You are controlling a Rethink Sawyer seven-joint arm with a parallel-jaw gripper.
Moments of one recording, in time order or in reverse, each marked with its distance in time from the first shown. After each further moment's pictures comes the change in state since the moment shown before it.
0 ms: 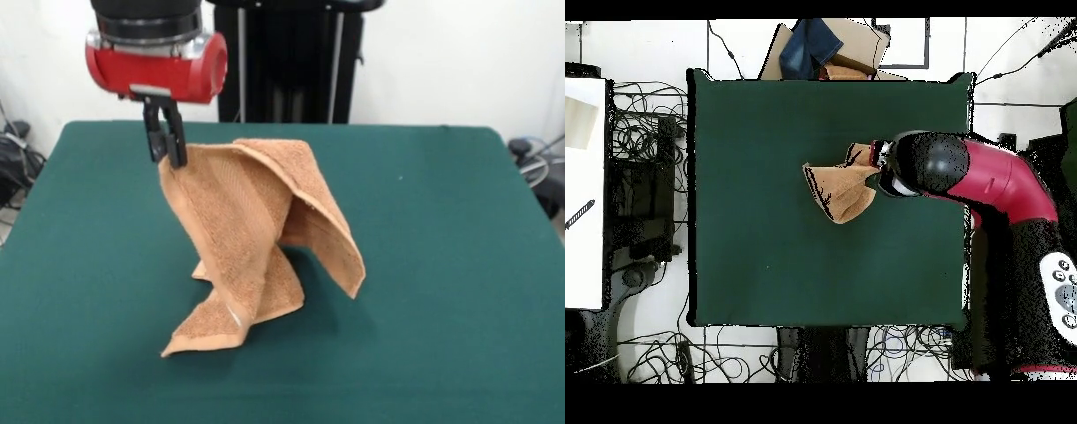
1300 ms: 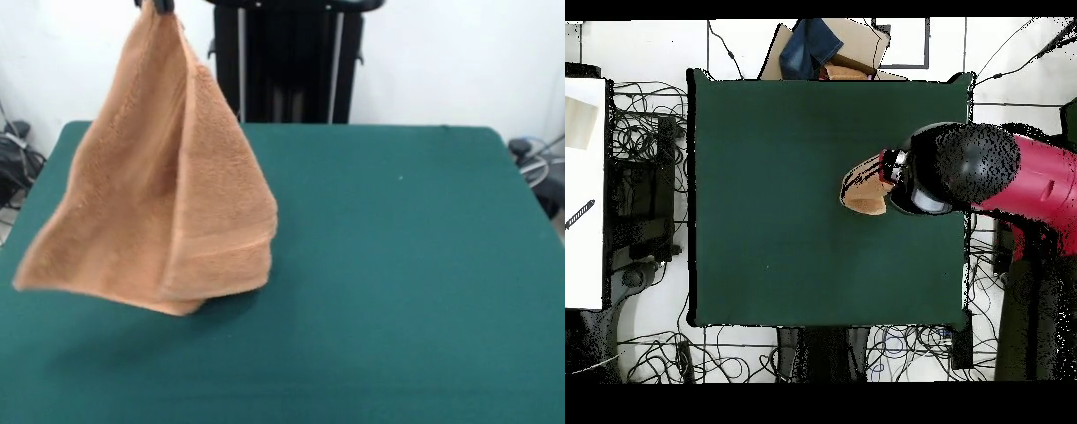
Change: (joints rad) arm -0.026 -0.205 0.028 0.002 0.015 0.307 0.000
